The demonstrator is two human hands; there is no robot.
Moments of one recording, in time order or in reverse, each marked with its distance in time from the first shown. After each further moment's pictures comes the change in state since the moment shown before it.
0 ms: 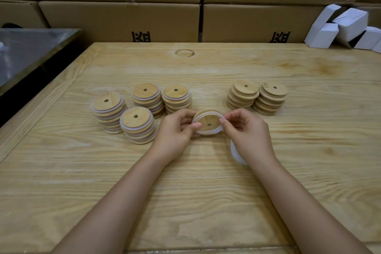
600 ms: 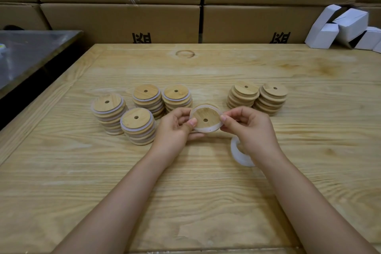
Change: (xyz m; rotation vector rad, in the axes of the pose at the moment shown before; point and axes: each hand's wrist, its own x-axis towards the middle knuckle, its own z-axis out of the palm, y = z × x) left_hand -0.002 0.005 0.004 -0.350 0.040 -0.109; right_hand 0.005 -0.008 -0.007 0.307 -0.120 0.064
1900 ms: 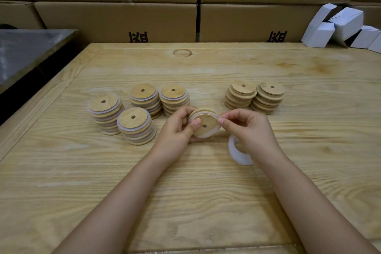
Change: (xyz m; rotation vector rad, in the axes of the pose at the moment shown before) left_hand -0.002 -0.004 -0.001 0.093 -0.176 0.098; right_hand -0.003 -0.004 -0.004 -0.040 -0.037 0.026
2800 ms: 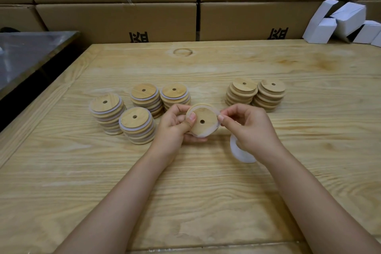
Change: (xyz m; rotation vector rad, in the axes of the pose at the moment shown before) left_hand -0.002 0.008 -0.002 -0.178 0.093 -0.073; right_hand 0.001 -0.004 0.000 -0.203 -0.041 -0.090
